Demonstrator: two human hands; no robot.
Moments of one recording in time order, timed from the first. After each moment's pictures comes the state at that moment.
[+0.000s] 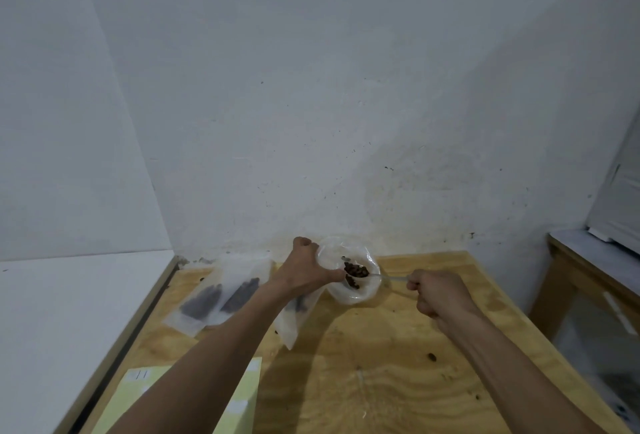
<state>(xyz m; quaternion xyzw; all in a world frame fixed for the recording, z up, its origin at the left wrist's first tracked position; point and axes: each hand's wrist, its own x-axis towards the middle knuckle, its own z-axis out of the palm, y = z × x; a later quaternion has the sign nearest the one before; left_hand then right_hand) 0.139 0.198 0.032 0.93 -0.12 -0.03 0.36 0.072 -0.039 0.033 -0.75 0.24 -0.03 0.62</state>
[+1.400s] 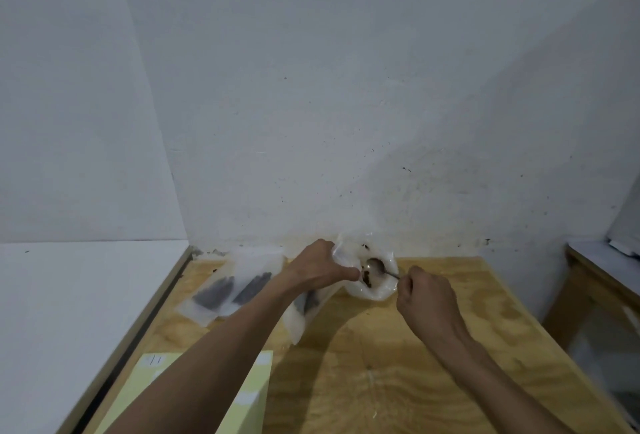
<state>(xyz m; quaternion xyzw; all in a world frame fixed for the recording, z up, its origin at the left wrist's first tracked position) 0.135 0.199 0.042 0.92 -0.11 -0.05 0.37 0.053 0.004 0.033 -0.96 0.03 -0.17 0.24</state>
